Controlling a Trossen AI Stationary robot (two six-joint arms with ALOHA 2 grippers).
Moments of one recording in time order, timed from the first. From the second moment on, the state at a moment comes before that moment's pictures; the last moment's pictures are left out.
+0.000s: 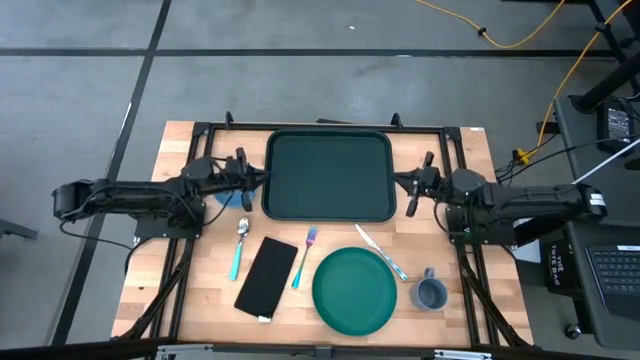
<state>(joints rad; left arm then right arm) 0.34 0.81 0.19 0.62 0.08 -0.06 -0.10 0.59 0.30 0.19 0.30 -0.04</state>
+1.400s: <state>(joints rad) 0.34 1.14 0.41 0.59 0.01 0.12 0.01 0.97 0.87 -0.71 0.30 0.58</state>
